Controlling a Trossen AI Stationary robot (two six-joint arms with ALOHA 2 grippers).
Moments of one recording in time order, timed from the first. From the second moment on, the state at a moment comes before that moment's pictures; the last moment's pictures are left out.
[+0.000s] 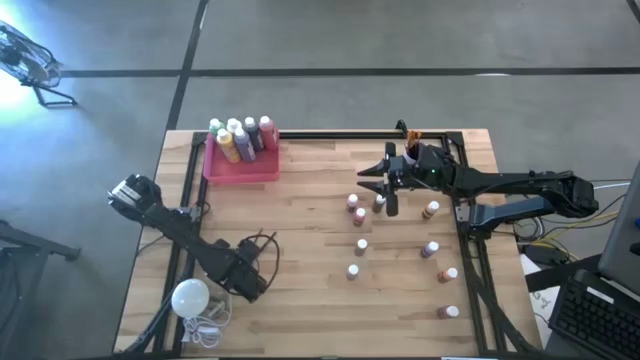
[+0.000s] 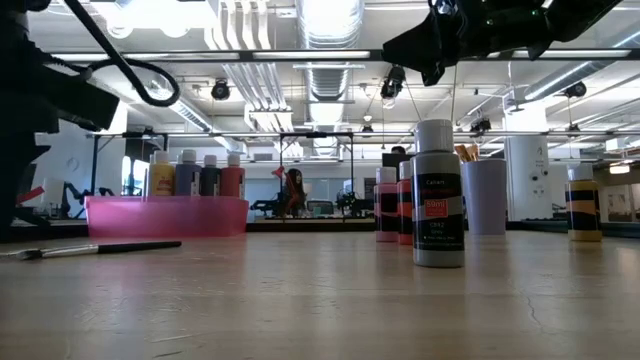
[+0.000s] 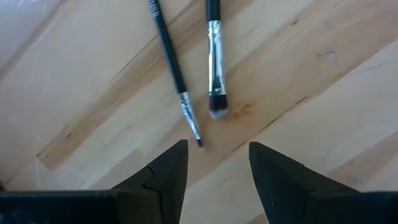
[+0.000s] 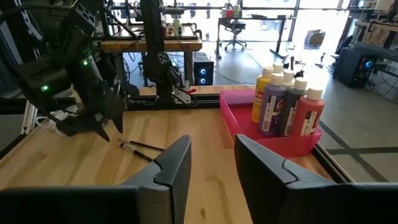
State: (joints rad) left arm -0.62 1.57 0.91 -0.93 -0.14 -1.50; right arm -0.27 1.09 0.63 0.33 -0.22 0.00
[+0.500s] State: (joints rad) left arm -0.61 1.57 0.81 -0.83 -0.11 -1.50; right arm -0.27 1.09 0.63 0.33 -0.22 0.00
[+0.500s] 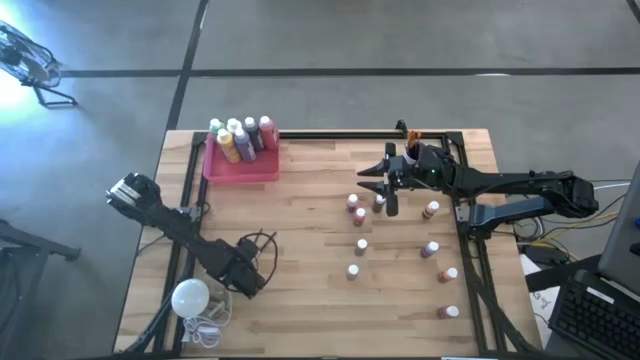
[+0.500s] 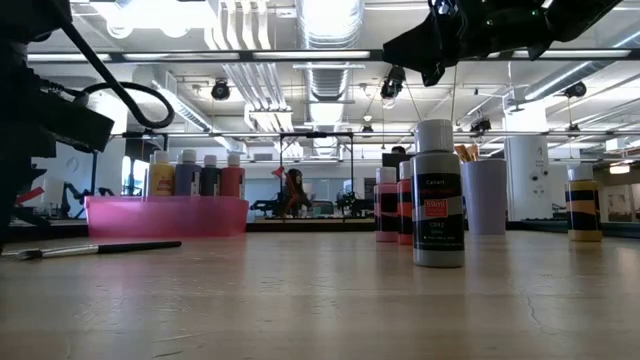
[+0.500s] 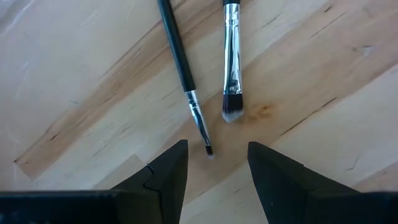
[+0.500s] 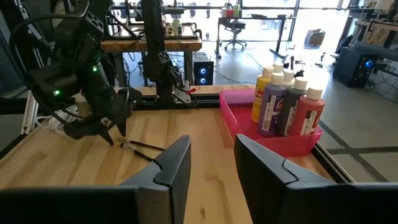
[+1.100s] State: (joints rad) left arm -0.60 1.57 0.80 -0.81 -0.09 -1.49; right arm -0.27 1.09 0.63 0.33 -0.22 0.00
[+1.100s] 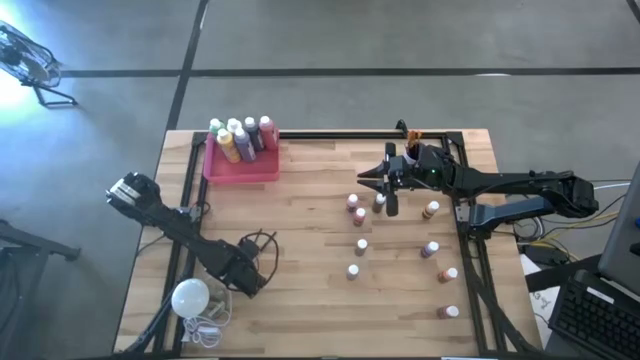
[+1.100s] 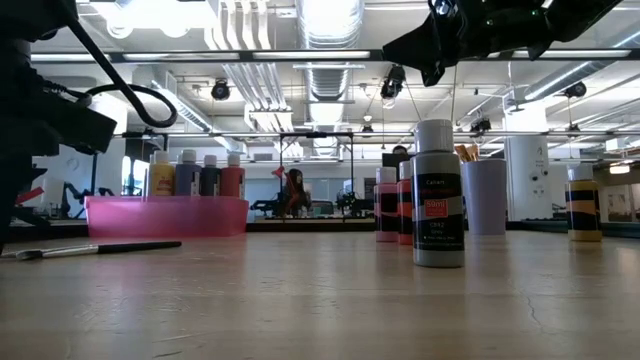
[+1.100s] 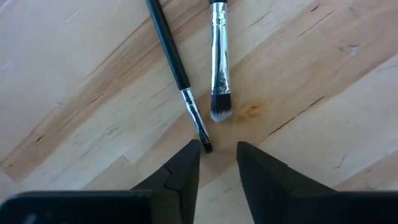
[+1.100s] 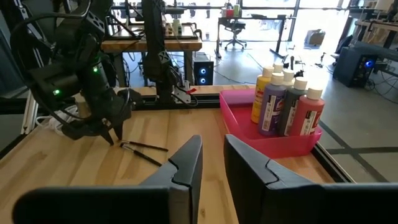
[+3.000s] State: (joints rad) left arm -0.58 1.55 0.75 -0.80 -0.05 -1.45; right arm -0.27 1.09 0.63 0.31 -0.22 0.00
